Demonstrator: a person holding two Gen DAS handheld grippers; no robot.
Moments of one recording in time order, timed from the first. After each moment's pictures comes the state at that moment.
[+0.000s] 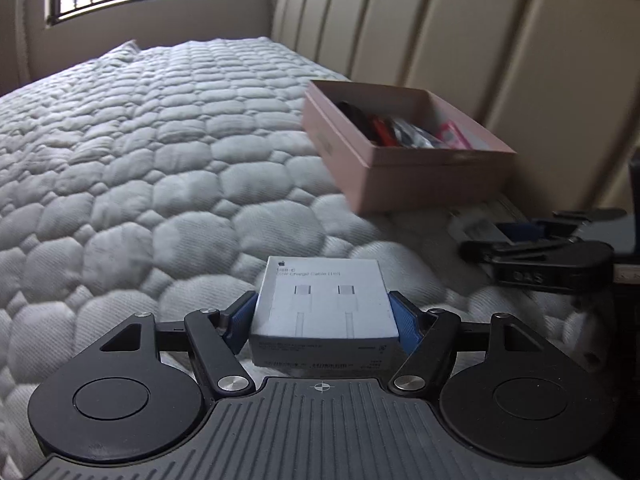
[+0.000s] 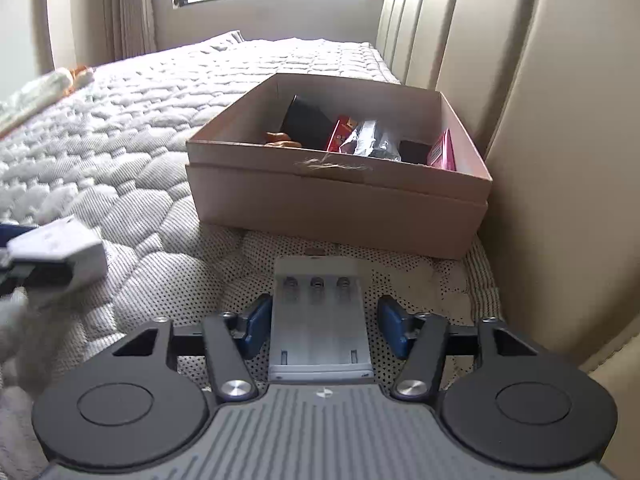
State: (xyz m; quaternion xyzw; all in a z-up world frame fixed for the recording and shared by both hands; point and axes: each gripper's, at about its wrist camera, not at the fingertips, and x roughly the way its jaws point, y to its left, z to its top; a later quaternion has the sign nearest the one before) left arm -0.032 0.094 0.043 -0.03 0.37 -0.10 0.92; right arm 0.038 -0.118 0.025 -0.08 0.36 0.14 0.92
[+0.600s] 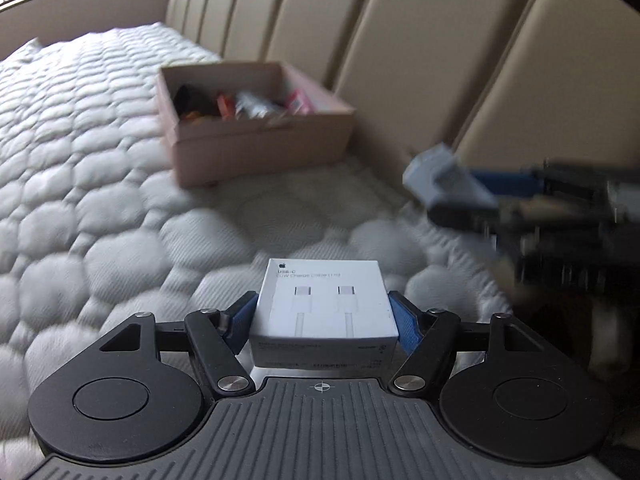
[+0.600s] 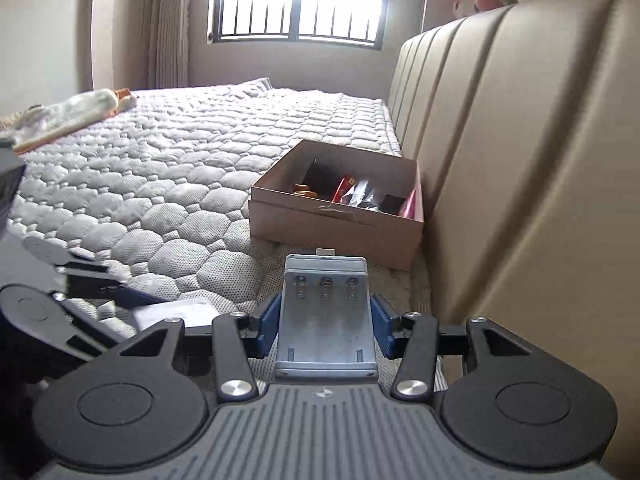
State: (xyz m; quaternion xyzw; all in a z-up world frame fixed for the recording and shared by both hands) left arm -0.062 0.013 0.061 -0.03 0.38 -0.24 0.89; right arm -0.079 -0.167 0.102 -0.09 0.29 0.17 0.94
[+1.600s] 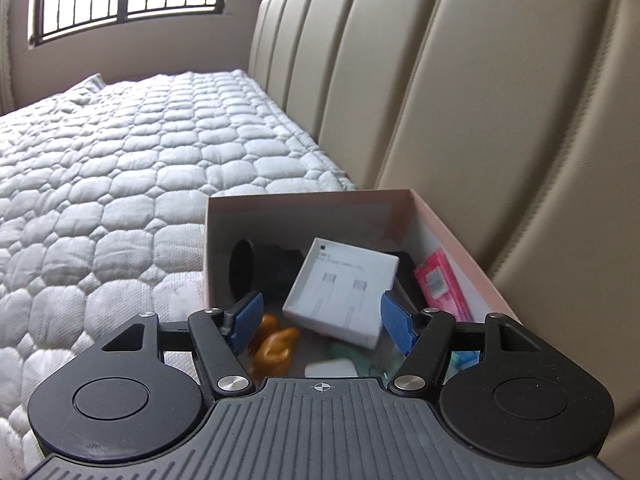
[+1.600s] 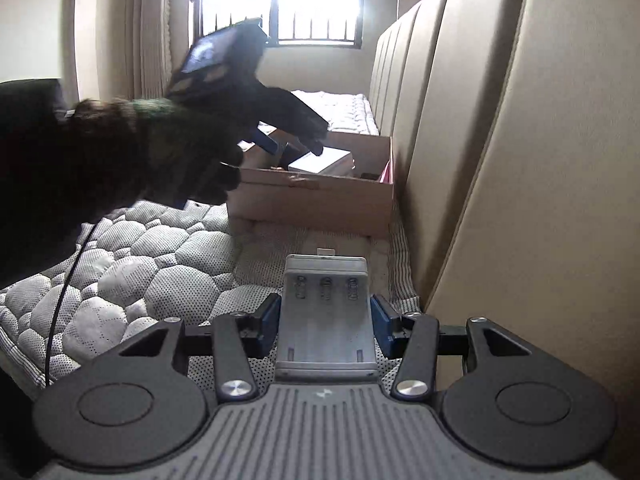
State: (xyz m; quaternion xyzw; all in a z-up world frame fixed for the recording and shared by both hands) left arm 0.144 0.004 0.075 -0.04 0.33 -0.10 0.94; right arm -0.087 -0.196 0.072 -0.06 0.29 0.16 0.94
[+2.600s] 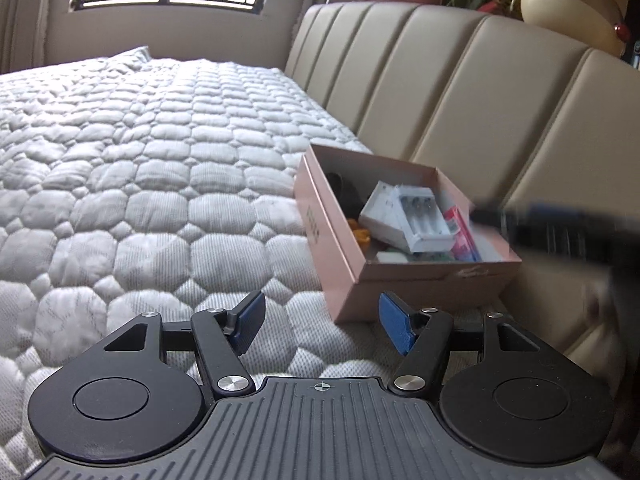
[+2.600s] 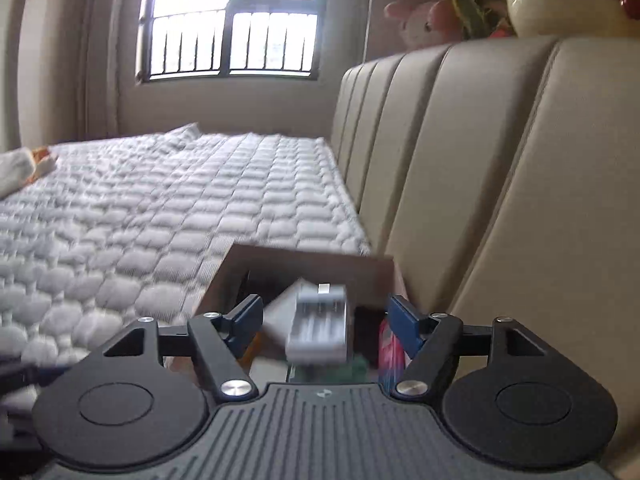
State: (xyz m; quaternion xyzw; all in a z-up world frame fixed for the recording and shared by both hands) left arm 0.034 0.092 0.059 -0.11 0.32 -0.09 0.94; right arm 0.067 -0.109 0.116 -0.07 0.25 0.08 0.96
